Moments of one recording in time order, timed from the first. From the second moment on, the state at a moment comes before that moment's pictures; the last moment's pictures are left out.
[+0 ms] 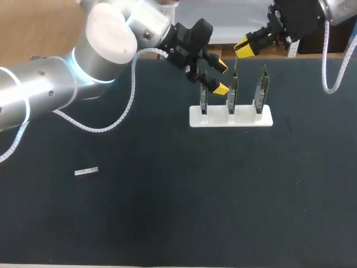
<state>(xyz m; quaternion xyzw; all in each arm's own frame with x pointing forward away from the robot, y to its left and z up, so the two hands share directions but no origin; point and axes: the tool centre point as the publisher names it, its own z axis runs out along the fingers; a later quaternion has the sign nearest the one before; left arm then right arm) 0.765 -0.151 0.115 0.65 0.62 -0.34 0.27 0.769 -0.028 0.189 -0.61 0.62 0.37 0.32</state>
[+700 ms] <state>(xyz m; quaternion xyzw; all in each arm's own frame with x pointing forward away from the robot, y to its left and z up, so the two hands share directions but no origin) 0.765 -0.151 0.115 0.65 0.62 -0.34 0.27 0.768 -0.029 0.178 -0.61 0.63 0.37 0.30</state>
